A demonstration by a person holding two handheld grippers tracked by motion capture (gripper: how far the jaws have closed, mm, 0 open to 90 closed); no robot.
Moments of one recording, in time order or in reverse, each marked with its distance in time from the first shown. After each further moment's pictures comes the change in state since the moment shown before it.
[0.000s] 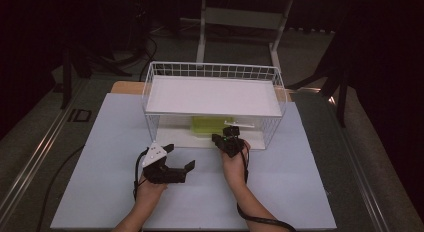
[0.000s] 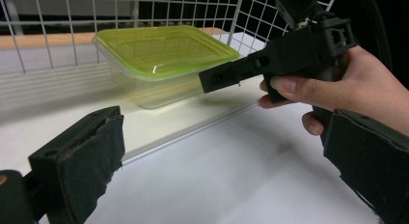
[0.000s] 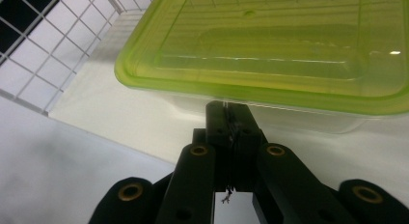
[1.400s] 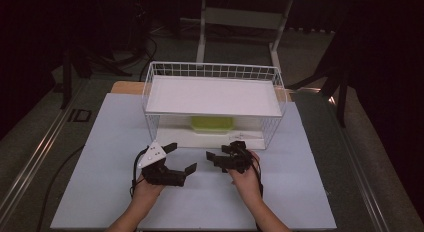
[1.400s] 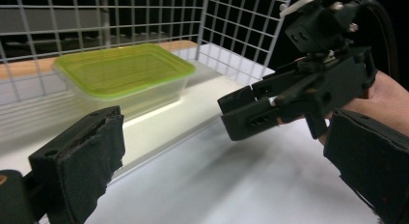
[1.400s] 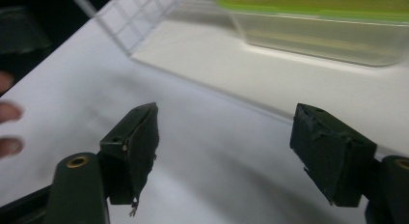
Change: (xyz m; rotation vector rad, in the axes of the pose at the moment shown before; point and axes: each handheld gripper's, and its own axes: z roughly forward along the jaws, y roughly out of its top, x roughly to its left) left arm -0.009 0.018 -0.015 -0.018 -0.120 0.050; right arm 0.008 -0.032 -0.058 0.021 0.195 -0.138
